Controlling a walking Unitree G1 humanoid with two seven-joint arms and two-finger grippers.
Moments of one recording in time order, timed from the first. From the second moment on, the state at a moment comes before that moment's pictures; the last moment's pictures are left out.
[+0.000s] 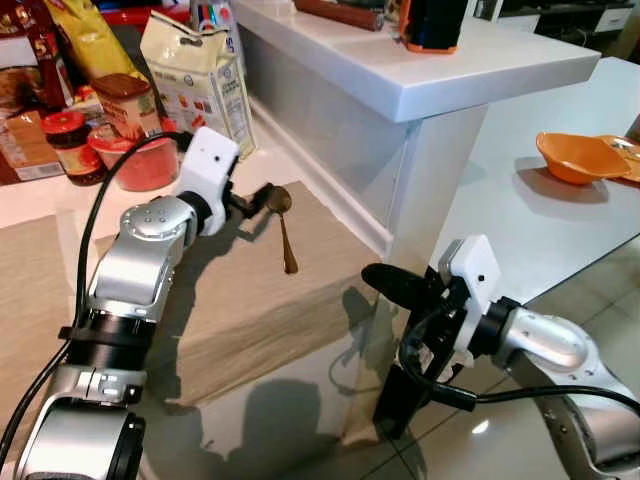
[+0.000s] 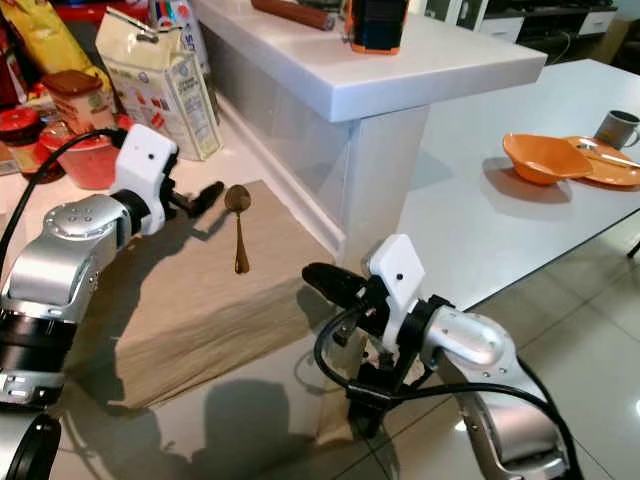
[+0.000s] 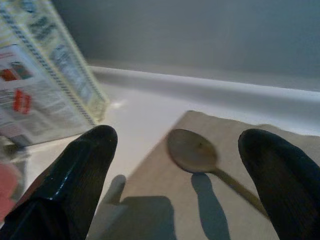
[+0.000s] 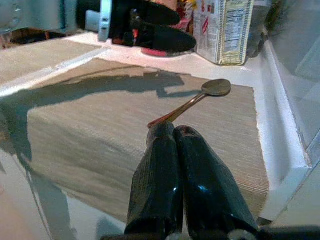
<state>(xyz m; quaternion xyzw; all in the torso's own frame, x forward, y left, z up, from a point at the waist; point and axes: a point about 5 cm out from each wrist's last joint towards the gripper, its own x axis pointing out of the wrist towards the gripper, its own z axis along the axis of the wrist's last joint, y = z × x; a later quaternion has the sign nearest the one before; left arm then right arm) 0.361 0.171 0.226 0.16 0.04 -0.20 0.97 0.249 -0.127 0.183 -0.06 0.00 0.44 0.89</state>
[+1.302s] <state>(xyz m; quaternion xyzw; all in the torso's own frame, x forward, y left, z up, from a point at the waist) 0.370 0.099 0.177 0.07 0.09 -0.16 0.98 0.236 -0.102 0.183 -0.01 0.02 0.44 0.90</state>
